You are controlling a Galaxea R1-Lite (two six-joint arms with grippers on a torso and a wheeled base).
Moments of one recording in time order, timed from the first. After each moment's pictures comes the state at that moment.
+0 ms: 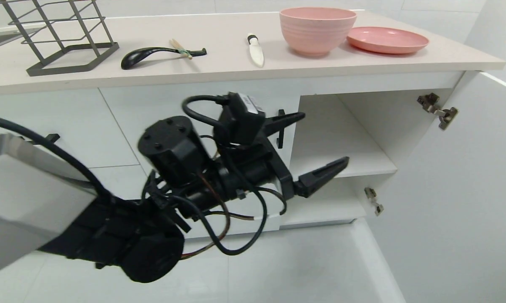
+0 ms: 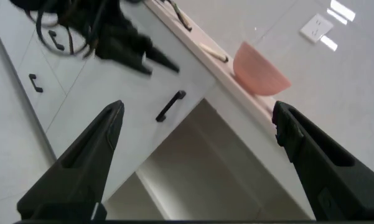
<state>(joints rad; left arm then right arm) -0.79 1.94 -0.89 -1.37 -0.48 0.08 -0.26 0.94 -0.10 -1.42 1.15 -0.27</state>
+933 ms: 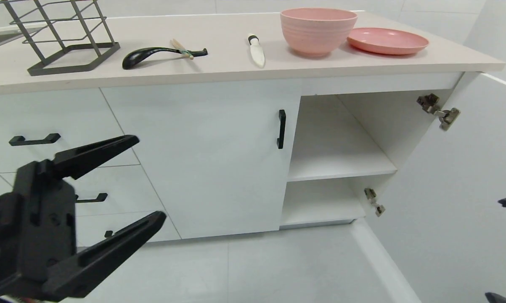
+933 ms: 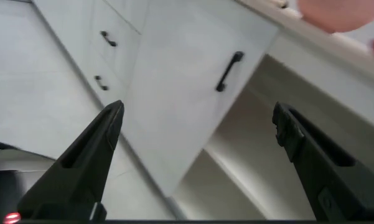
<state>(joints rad) -0.55 1.10 -0.27 -1.10 -0.48 0.08 -0.15 0.96 0.00 -1.16 1.14 -0.29</state>
